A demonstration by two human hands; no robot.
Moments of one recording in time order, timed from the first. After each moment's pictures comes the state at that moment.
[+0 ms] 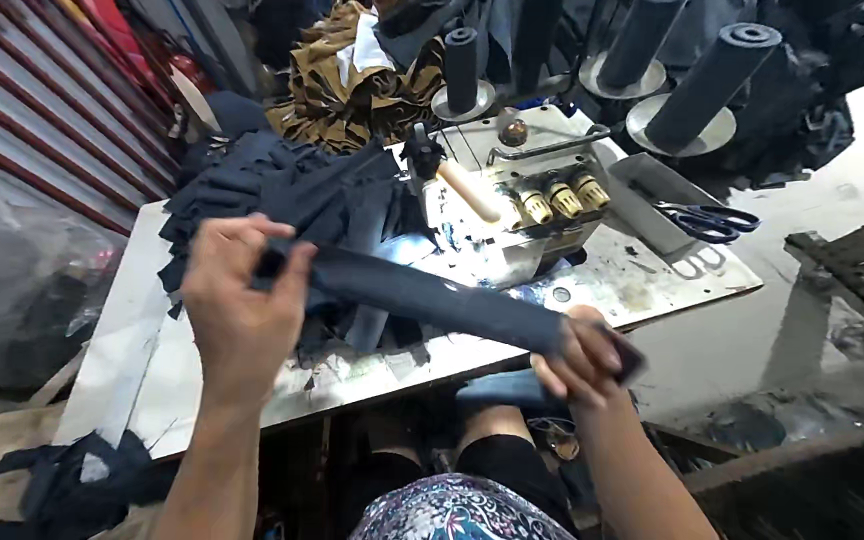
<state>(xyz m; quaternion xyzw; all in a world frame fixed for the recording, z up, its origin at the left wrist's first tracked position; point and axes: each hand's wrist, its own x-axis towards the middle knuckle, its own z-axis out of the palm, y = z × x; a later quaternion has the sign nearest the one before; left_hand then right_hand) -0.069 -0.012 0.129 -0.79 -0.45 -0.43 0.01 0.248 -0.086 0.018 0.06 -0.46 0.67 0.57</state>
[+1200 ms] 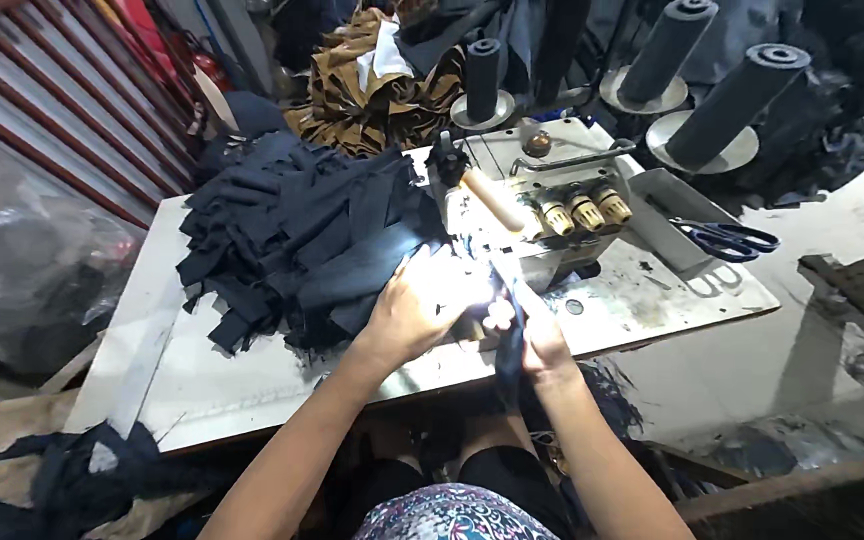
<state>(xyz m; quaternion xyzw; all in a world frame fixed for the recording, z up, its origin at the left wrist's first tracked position) 0.016 0.021 0.047 -0.90 -0.38 -0.21 -0.06 0.213 -0.032 -0.023 -0.29 -0.29 0.63 0.65</state>
